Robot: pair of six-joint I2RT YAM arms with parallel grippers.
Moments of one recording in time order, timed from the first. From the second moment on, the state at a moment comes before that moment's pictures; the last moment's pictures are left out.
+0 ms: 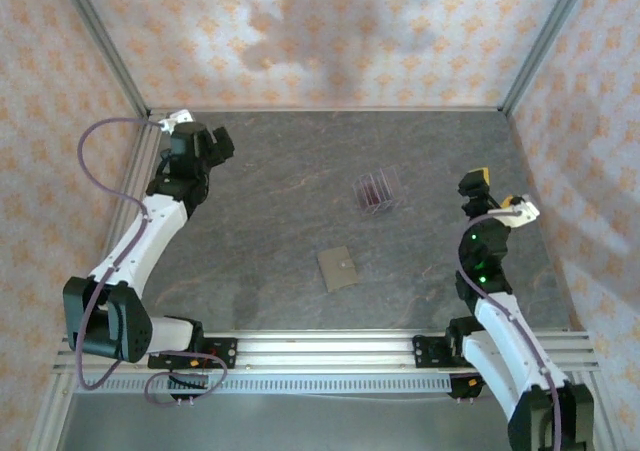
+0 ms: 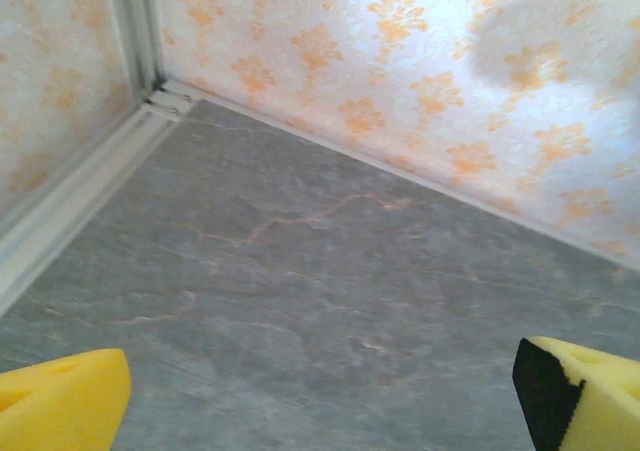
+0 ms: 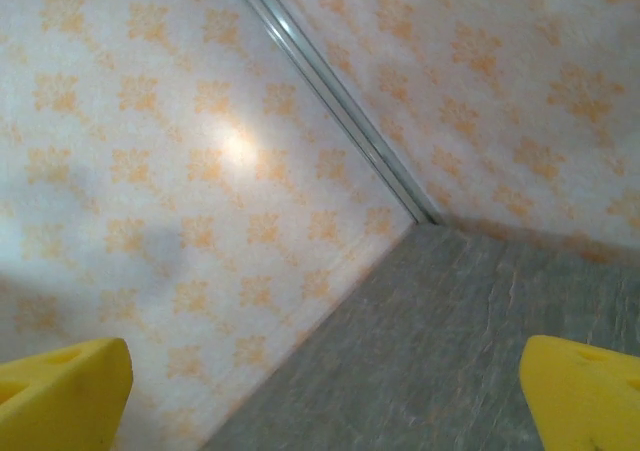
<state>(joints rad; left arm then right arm) -0.10 1.33 1.11 -0.29 -0.33 -0.46 0.09 0.66 0.30 0.41 0.55 0.68</state>
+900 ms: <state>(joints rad) -0.47 1.49 0.83 -0.26 0.35 -0.67 0.78 1.20 0.77 -0.50 0.32 0.65</state>
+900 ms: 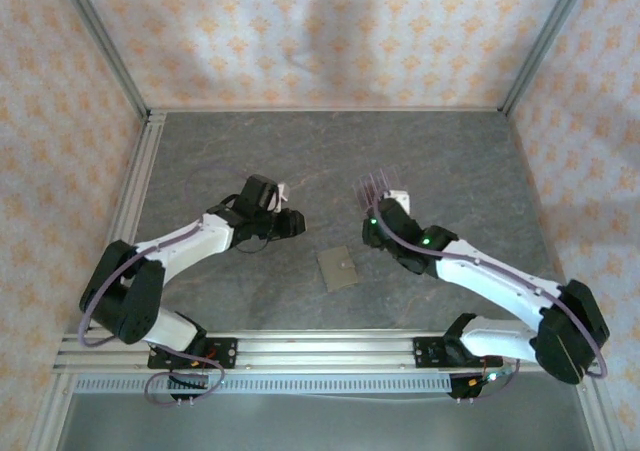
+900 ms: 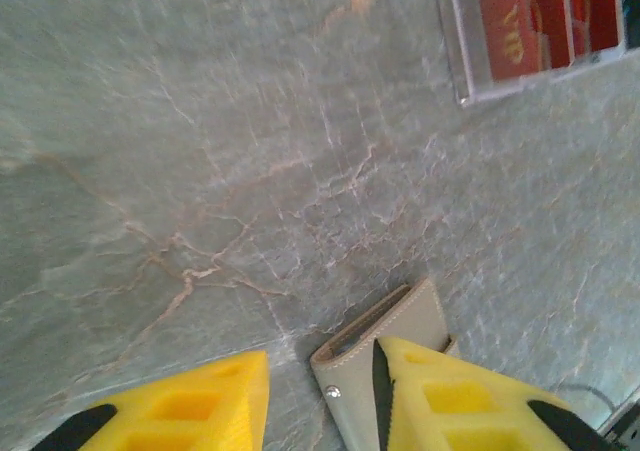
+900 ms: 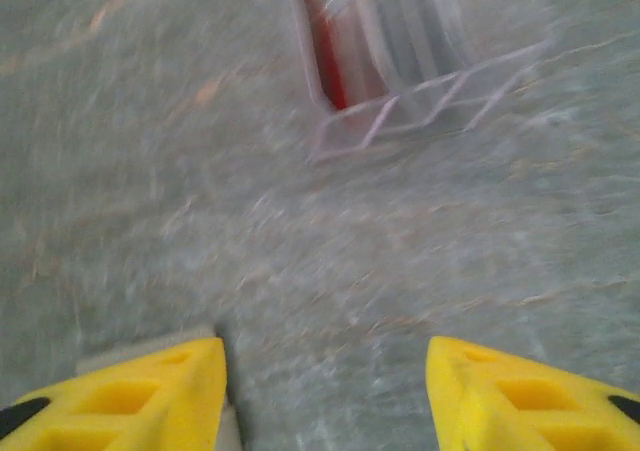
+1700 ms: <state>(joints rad) -0.64 1.58 0.85 -0.23 0.33 -0.68 0.95 1.52 0.84 -0.43 0.19 0.66</state>
